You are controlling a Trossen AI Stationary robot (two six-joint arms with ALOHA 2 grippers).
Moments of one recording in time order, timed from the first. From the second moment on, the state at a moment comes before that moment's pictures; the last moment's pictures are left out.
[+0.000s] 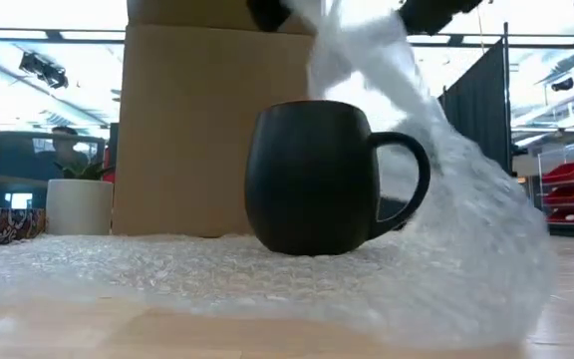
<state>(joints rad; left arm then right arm) -0.38 1.70 1.34 -0.16 -0.01 -0.26 0.38 1.29 1.00 -0.38 0.50 0.14</state>
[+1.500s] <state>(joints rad) -0.39 1.70 1.34 0.10 0.00 -0.16 0.24 1.42 0.83 0.22 -0.22 0.15</state>
